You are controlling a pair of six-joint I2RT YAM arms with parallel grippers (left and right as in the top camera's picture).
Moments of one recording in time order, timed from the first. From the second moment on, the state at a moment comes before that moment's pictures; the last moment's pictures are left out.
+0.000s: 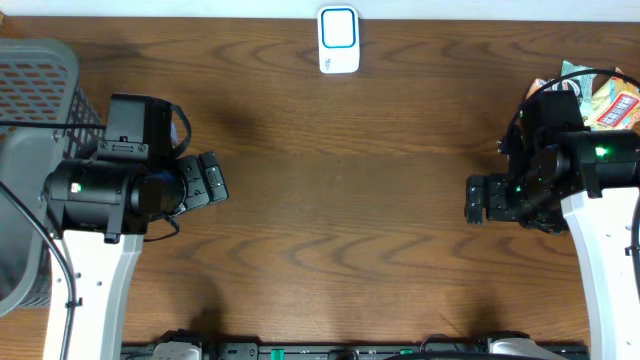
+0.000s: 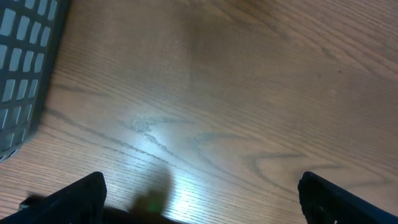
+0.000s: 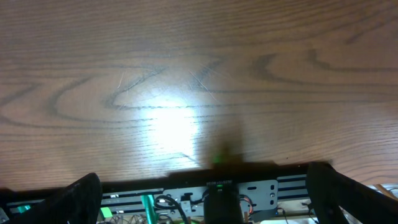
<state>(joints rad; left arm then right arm) -0.10 1.24 1.48 -1.45 -0.03 -0.41 0.07 1.36 1.48 -1.61 0.01 0.18</state>
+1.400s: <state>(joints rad) -0.10 1.24 1.48 -1.45 -0.03 -0.41 0.11 0.46 0.22 -0.14 -0.24 -0.06</state>
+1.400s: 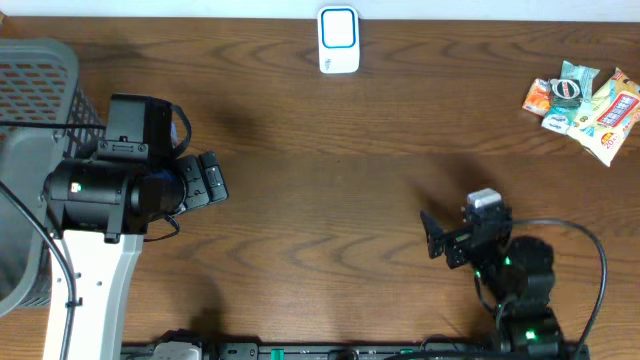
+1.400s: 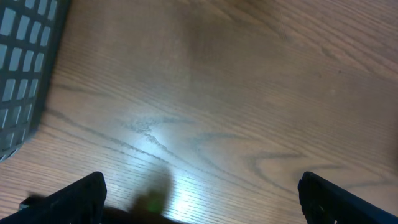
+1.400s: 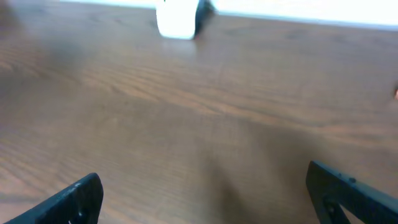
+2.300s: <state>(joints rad) -0.10 1.24 1.48 -1.45 -0.03 -0.41 0.01 0.01 0.01 -0.06 -0.16 -0.06</state>
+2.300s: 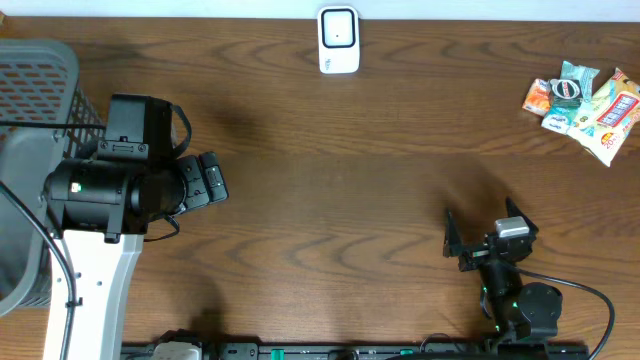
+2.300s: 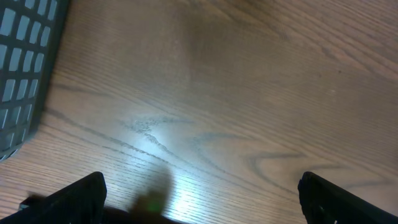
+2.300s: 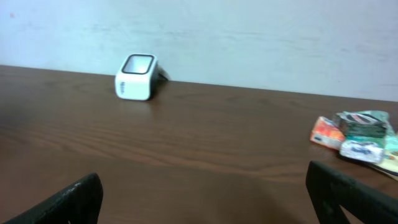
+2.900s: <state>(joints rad) -0.10 1.24 1.48 -1.45 -0.03 -0.41 -0.01 0.01 0.01 -0.07 -0.07 0.02</state>
